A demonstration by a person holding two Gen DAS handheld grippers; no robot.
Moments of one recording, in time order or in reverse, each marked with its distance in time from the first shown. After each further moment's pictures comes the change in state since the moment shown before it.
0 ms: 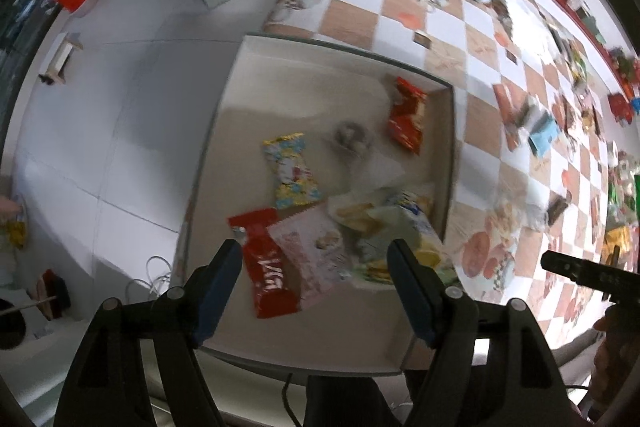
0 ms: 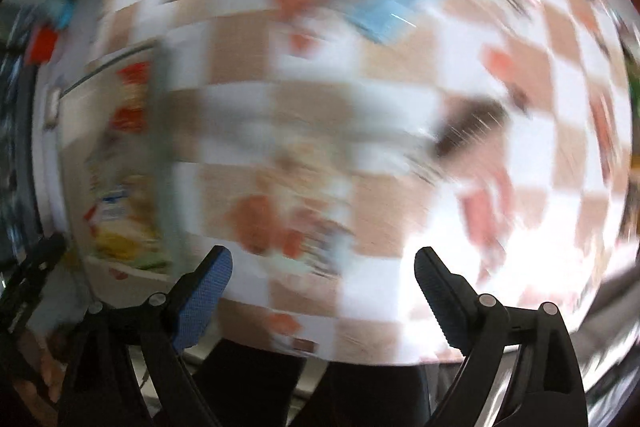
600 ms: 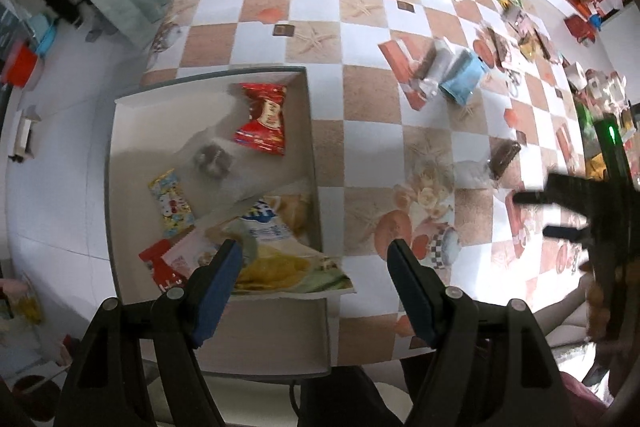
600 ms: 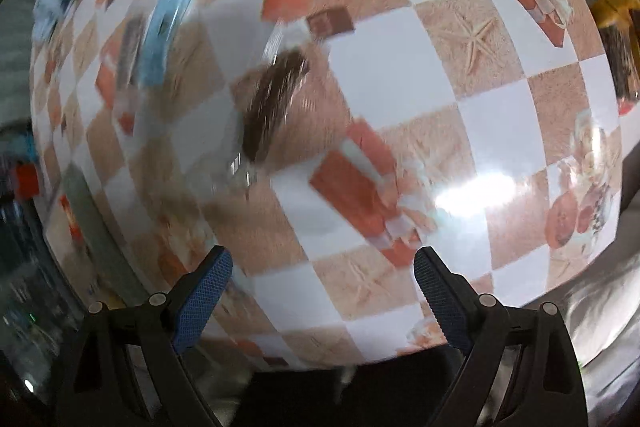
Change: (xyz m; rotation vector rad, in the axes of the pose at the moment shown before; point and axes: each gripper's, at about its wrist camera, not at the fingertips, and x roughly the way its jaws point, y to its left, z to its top) left arm -0.003 -0.106 0.001 0.254 0.016 -0.034; right arm 0.016 -0.129 0.003 0.440 0.031 0.114
